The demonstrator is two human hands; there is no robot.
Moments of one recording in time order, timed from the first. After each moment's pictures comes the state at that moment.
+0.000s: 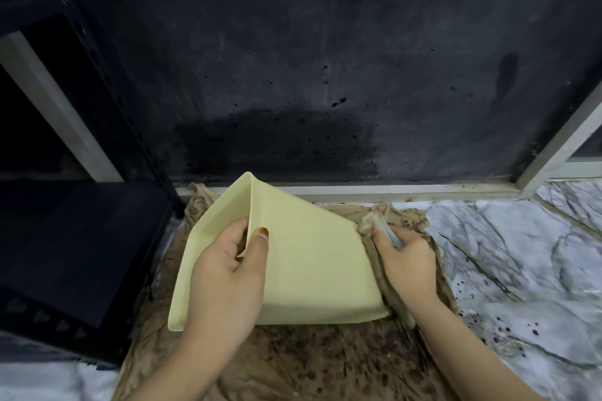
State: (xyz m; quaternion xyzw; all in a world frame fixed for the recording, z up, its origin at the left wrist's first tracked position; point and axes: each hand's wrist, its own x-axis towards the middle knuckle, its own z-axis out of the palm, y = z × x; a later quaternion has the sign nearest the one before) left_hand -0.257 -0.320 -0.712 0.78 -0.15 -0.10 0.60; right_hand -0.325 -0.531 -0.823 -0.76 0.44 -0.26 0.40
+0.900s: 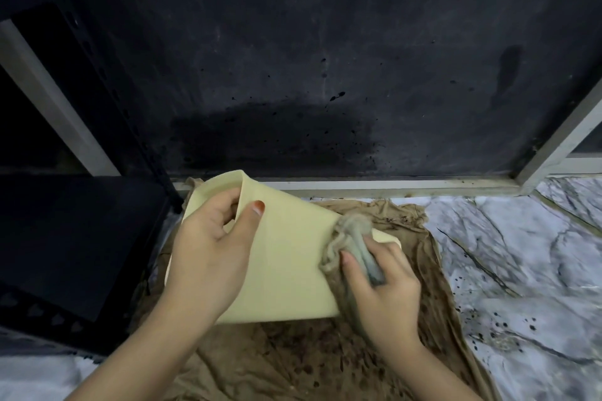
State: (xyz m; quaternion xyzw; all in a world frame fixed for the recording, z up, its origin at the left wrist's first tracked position) left_hand -0.244 -0.323 -0.699 0.77 -0.16 -0.10 0.61; right_hand -0.344 -0.460 -0.804 -0.77 0.28 -0.40 0.41
